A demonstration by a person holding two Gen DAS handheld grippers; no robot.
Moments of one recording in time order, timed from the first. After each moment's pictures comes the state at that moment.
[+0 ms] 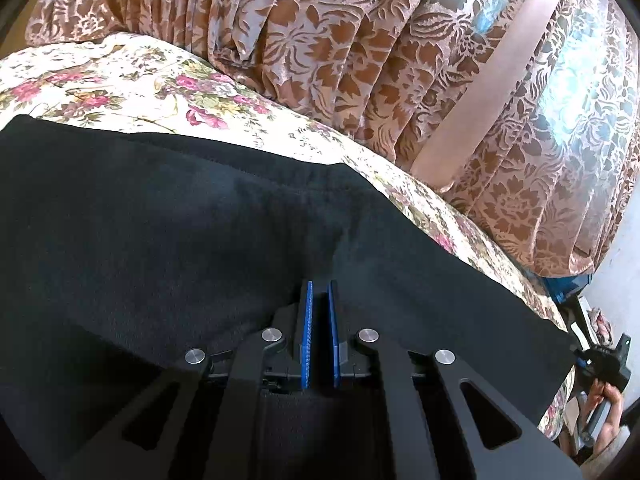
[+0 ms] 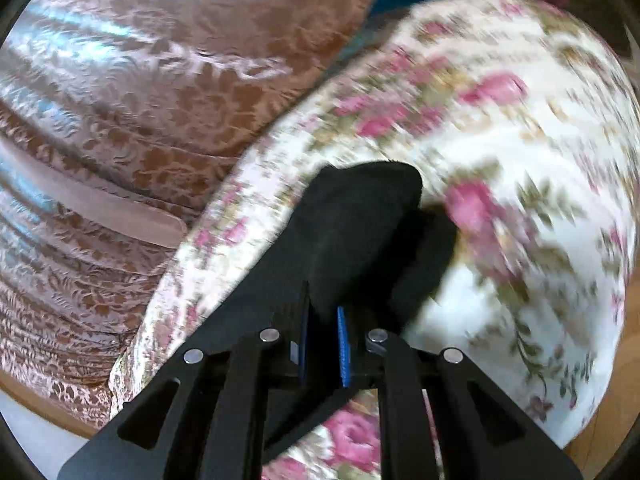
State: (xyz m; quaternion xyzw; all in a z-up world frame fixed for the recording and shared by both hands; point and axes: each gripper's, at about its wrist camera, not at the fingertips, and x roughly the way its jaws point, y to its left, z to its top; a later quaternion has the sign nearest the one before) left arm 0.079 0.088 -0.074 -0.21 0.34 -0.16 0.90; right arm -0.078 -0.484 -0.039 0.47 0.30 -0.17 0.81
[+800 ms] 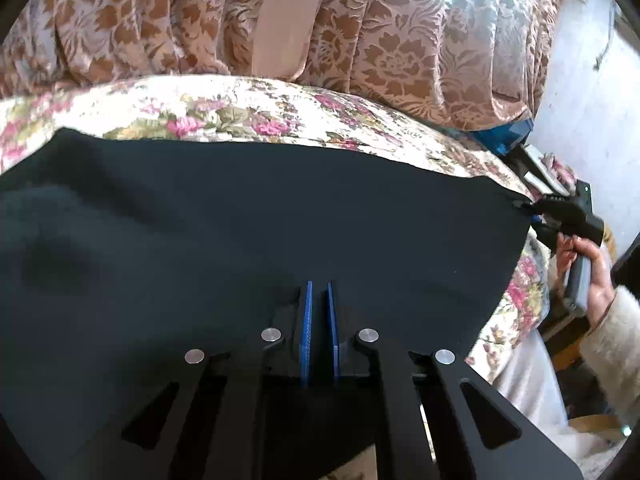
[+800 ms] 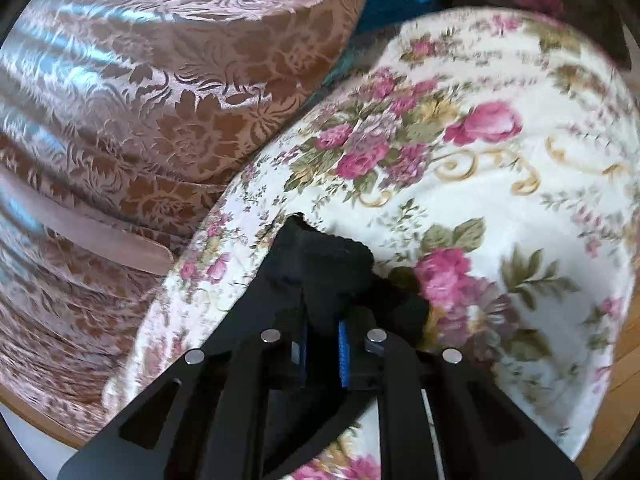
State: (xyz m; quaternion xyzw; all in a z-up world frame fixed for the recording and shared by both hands) left arm 0.044 -0.065 -0.062 -0.04 0.41 -0.35 0.84; right arm -0.073 -0.523 -0.037 0.45 0.27 -0.20 0.83
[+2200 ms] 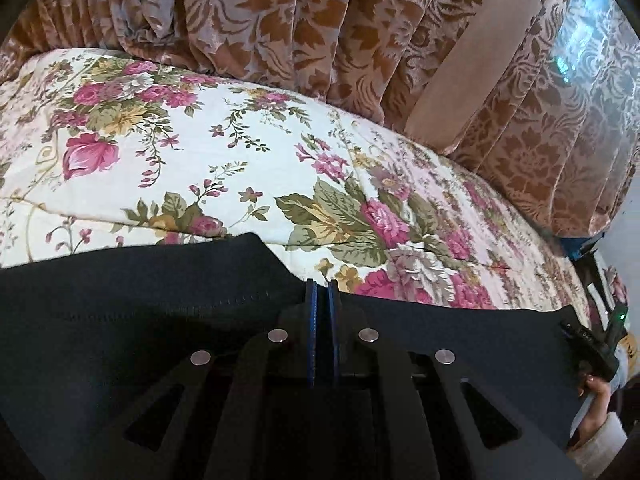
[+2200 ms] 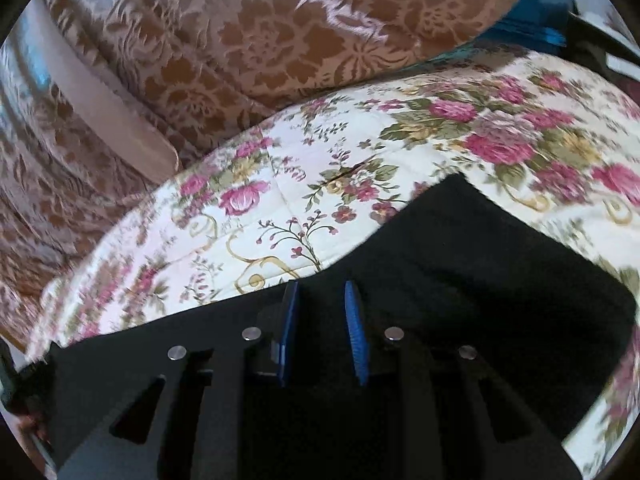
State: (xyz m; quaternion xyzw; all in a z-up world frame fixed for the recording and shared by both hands) left arm 0.184 0.024 -0.073 -0.13 0.41 -0.20 0.88; right arm 0.026 -0.453 -0.054 0.29 0.35 -0.13 0.88
